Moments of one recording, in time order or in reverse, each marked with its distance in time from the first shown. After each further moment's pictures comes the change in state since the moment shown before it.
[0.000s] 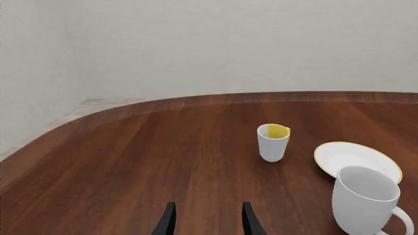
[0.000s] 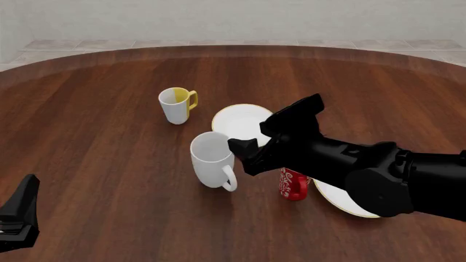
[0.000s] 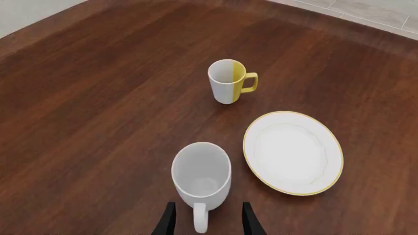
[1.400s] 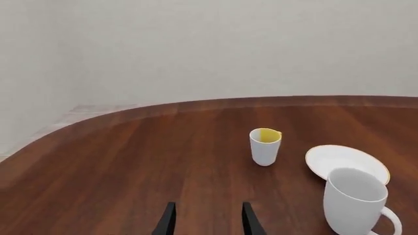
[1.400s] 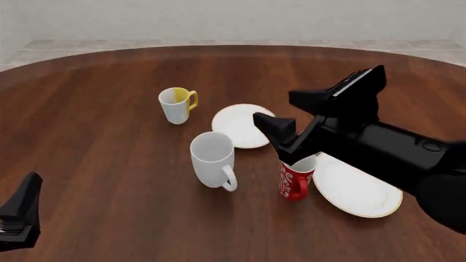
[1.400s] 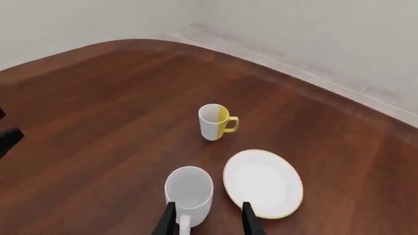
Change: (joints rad) left arm -0.036 0.003 0.000 -0.025 -0.002; right arm -0.030 -0.283 0.044 0.045 -0.124
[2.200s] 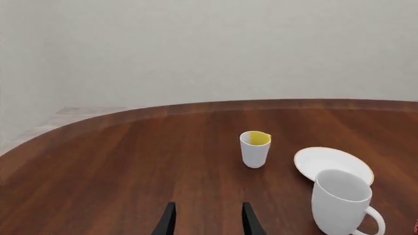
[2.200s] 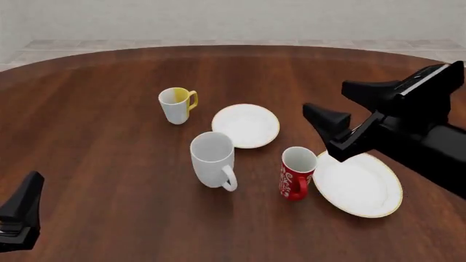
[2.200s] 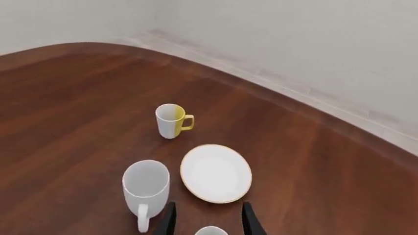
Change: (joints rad) left arm -0.040 -0.014 -0.016 0.020 -0.018; right arm -0.160 -0.209 0.068 0.096 -0.078
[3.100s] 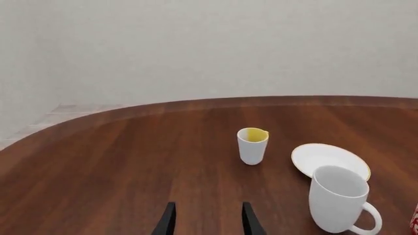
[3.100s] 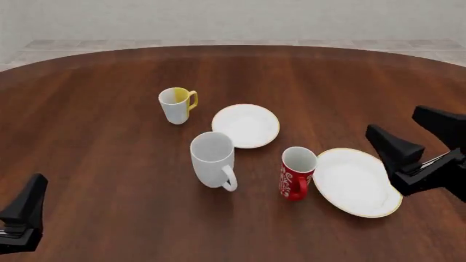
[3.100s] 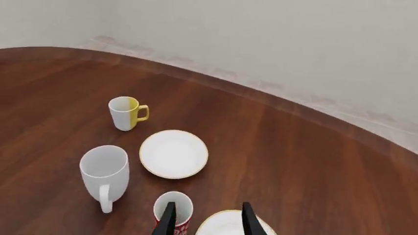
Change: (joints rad) left arm -0.012 0.001 0.010 0.002 -0.002; right arm -0.203 -0.354 0.173 0.133 -0.006
